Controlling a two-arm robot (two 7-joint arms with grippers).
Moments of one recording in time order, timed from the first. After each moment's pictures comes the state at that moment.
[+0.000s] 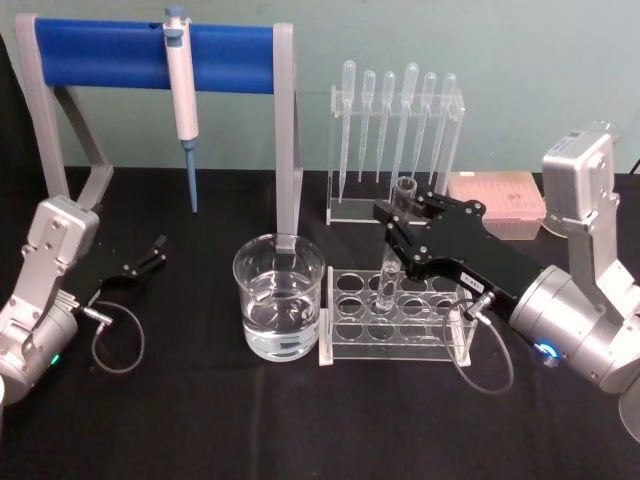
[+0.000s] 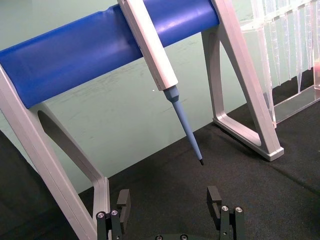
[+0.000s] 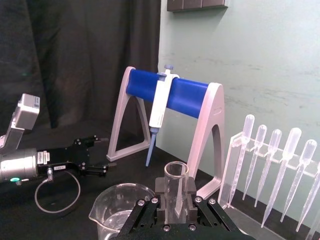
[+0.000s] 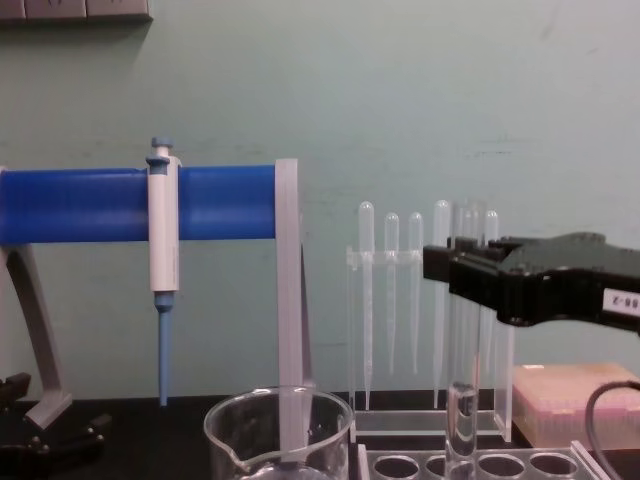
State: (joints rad) left arm -0.20 0.60 0.45 -1.41 -0.25 -0.12 0.03; right arm 0.11 0.48 -0.34 -1.85 0.37 0.11 0.34
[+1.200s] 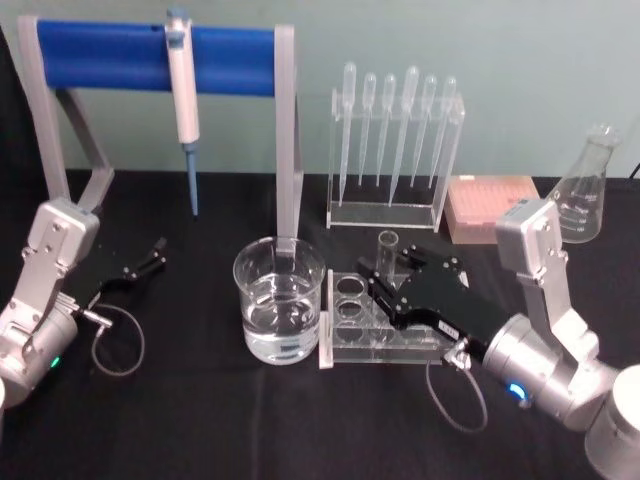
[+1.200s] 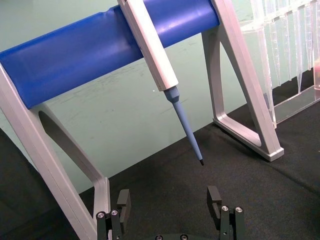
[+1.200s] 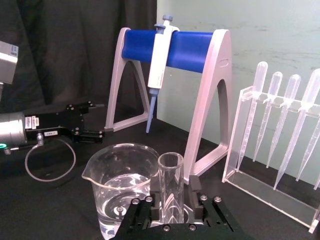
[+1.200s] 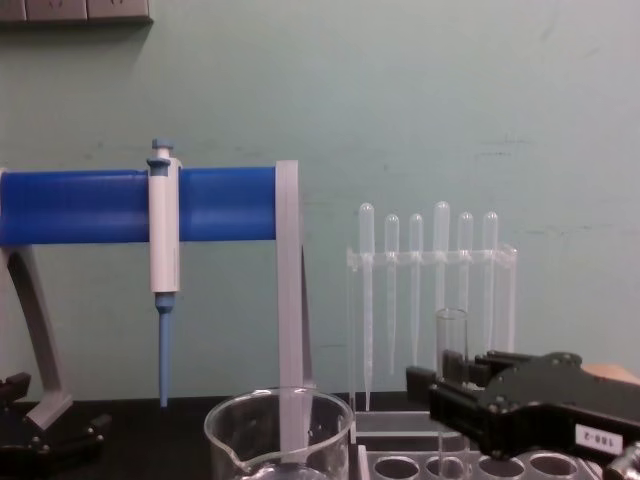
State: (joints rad) left arm -0.20 0.60 0.45 -1.41 -0.25 -0.12 0.03; right arm 0.09 0.41 -0.37 -1.69 0.30 0.04 0.37
